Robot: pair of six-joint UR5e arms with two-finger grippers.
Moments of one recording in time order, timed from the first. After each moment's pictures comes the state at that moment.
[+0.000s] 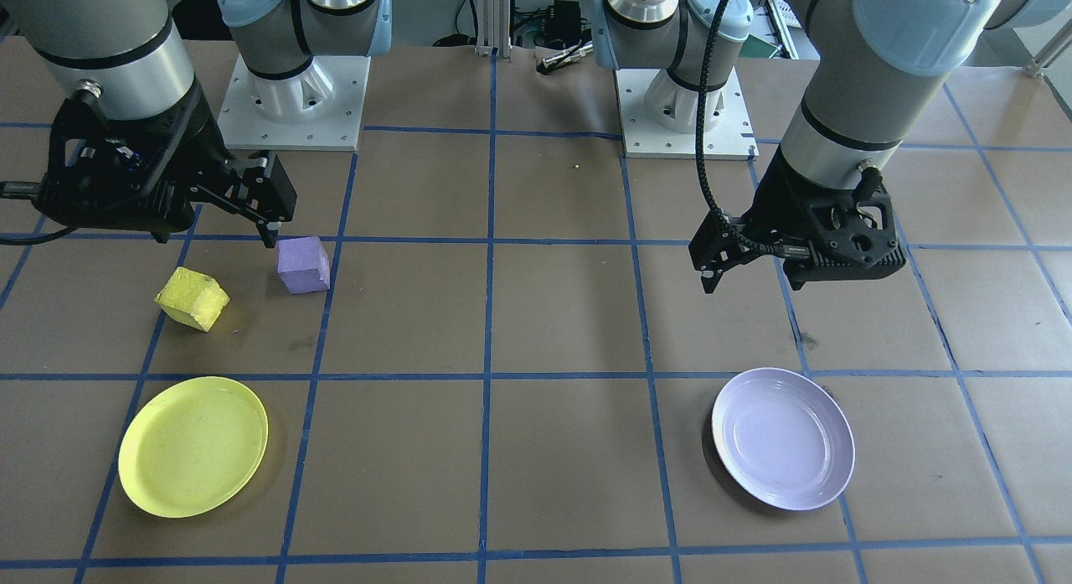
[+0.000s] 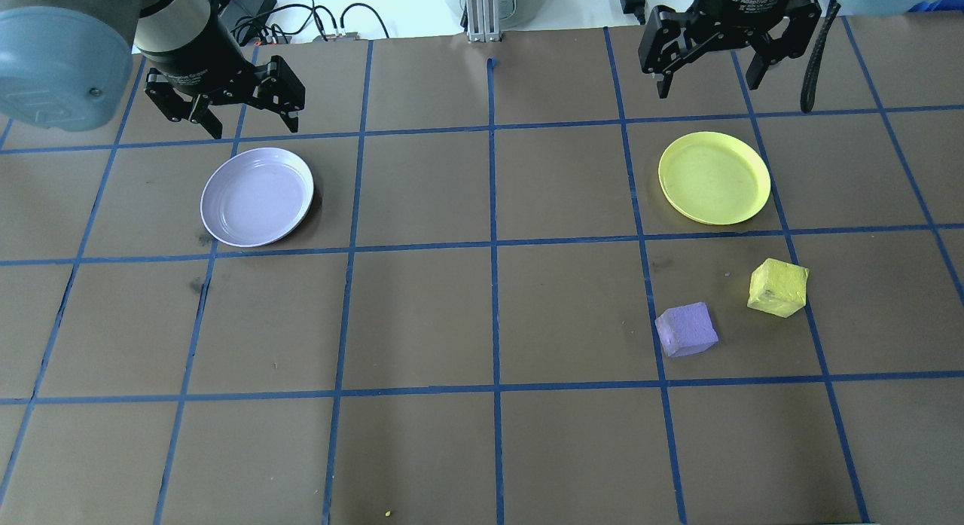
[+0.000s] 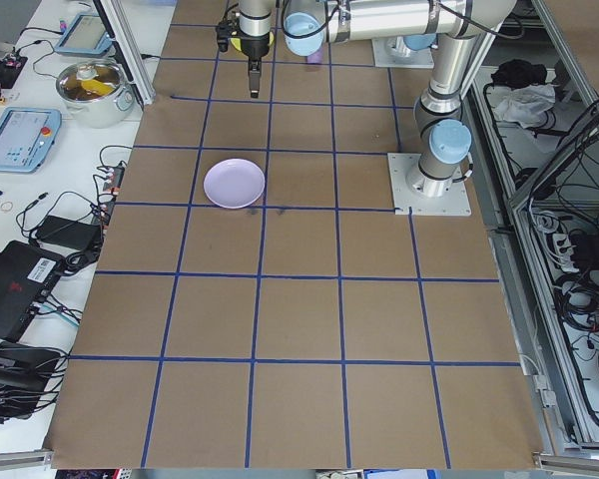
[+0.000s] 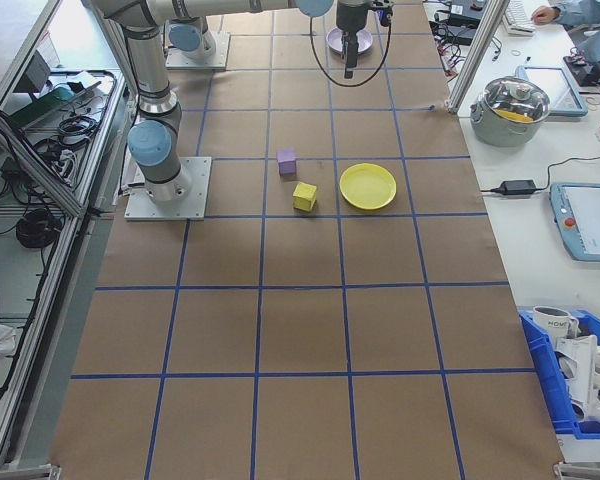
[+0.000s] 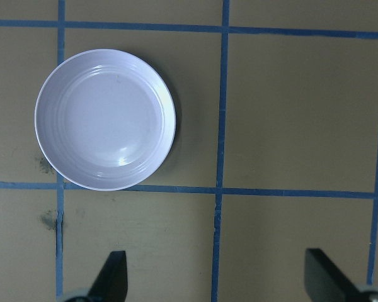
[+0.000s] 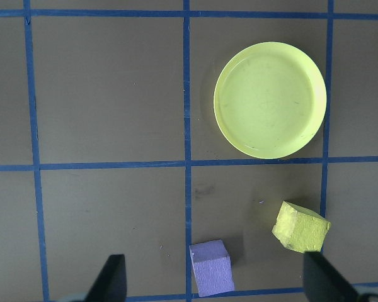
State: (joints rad) left arm -1.53 -1.69 -1.54 -1.39 1.58 -0.01; right arm 1.61 -1.43 1.36 -1.53 -1.64 0.04
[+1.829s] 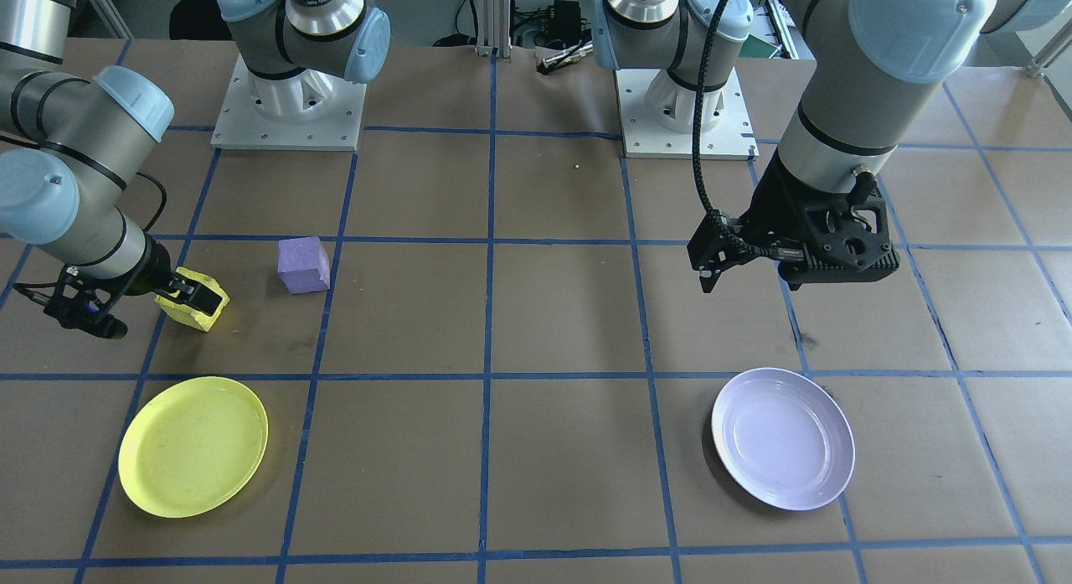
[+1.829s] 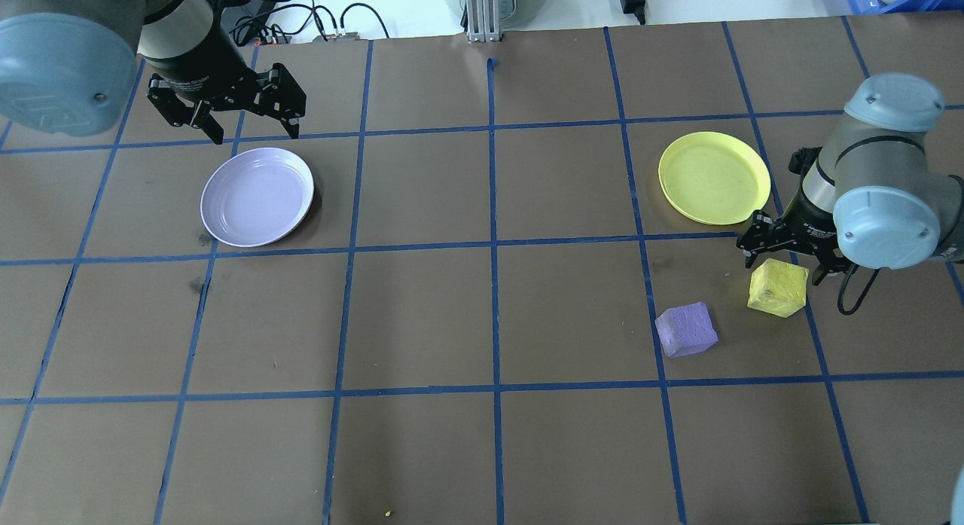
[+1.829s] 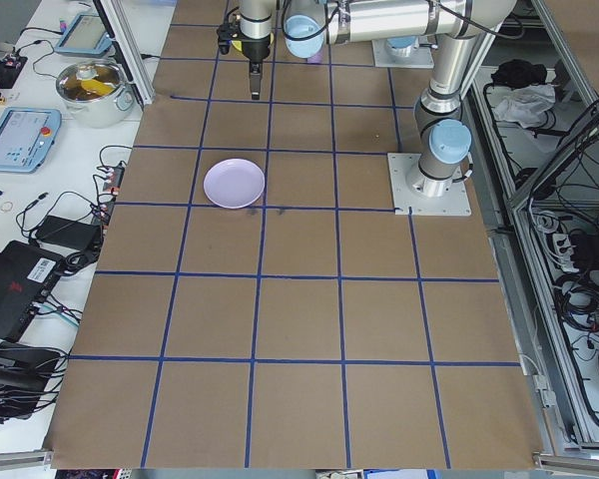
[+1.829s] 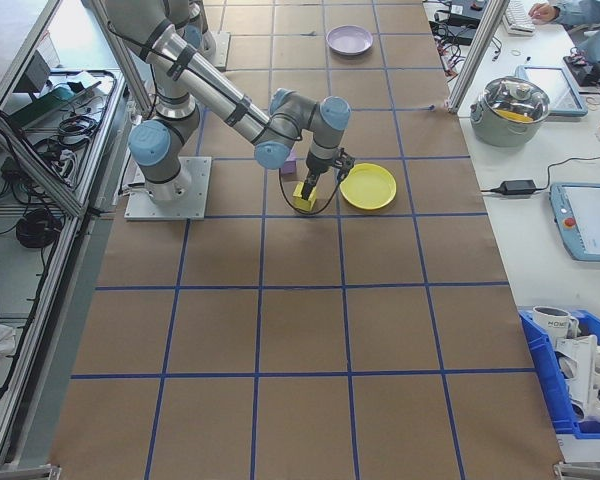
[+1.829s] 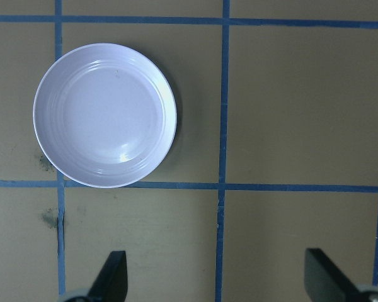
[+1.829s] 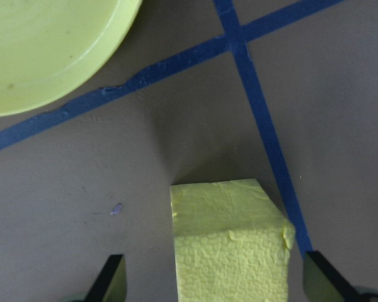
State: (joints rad) left arm -1.52 -1.69 -1.55 -1.39 1.58 0.01; right arm 1.22 -1.37 2.04 -2.09 -1.66 0.05
